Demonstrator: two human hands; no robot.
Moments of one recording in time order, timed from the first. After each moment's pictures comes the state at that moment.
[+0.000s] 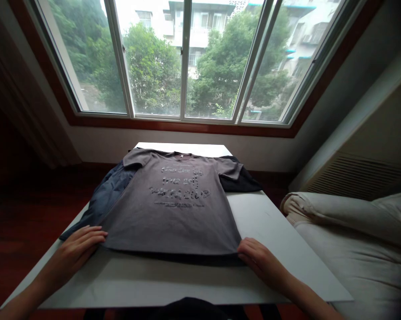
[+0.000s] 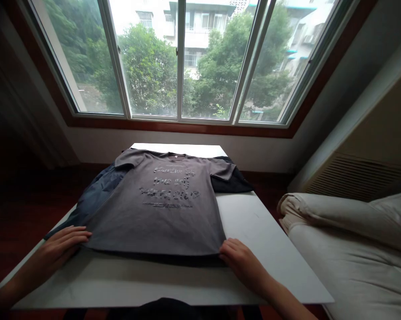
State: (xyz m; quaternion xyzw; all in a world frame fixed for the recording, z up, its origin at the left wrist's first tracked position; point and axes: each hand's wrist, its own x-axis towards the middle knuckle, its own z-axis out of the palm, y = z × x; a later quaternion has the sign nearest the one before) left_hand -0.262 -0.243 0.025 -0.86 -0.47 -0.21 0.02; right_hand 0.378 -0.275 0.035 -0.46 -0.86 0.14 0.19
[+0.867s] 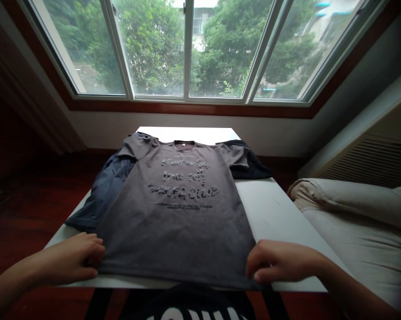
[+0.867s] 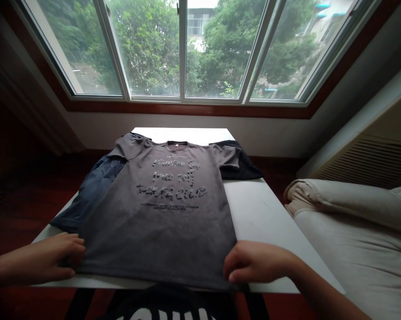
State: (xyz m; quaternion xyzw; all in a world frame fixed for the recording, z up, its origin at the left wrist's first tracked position) left_hand -0.187 -0.256 0.122 -0.81 -0.49 0.18 -0.25; right_hand 0.375 -0.248 0.101 -0.35 -0.79 0.50 -0.09
